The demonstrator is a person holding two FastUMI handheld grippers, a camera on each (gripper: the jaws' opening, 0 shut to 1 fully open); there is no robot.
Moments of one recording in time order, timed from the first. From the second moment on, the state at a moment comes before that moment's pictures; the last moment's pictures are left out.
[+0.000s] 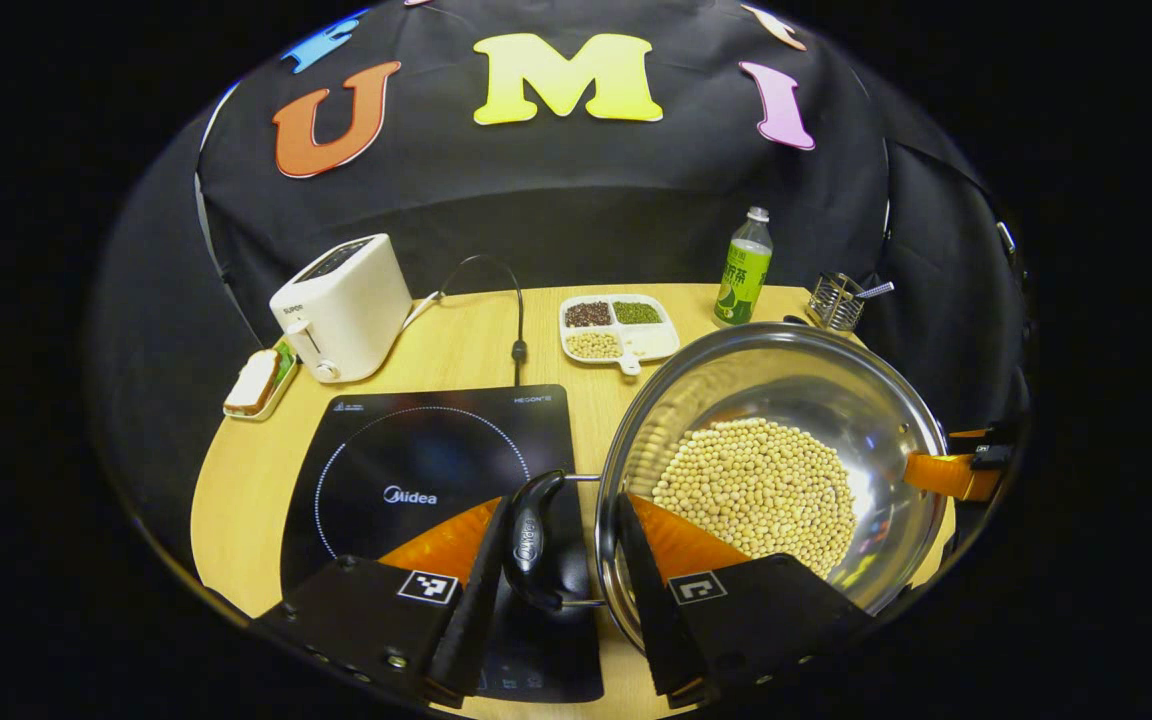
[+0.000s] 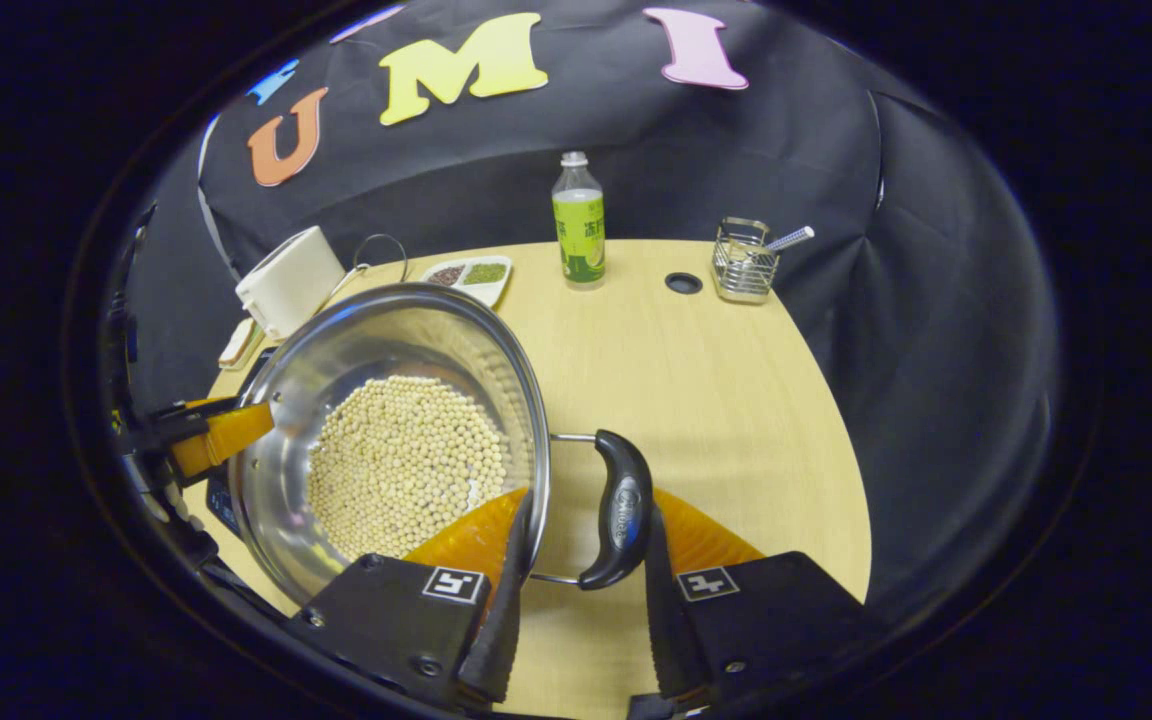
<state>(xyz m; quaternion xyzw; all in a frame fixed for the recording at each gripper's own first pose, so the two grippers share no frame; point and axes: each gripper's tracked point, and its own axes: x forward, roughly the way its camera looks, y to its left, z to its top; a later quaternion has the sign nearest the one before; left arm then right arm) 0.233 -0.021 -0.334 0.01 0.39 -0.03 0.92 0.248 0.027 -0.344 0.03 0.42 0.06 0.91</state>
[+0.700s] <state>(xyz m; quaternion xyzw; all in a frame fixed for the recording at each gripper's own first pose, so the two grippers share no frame) 0.196 0.087 -0.312 0.01 0.38 0.02 0.92 0.233 0.138 -0.326 0.01 0.40 0.10 0.91</state>
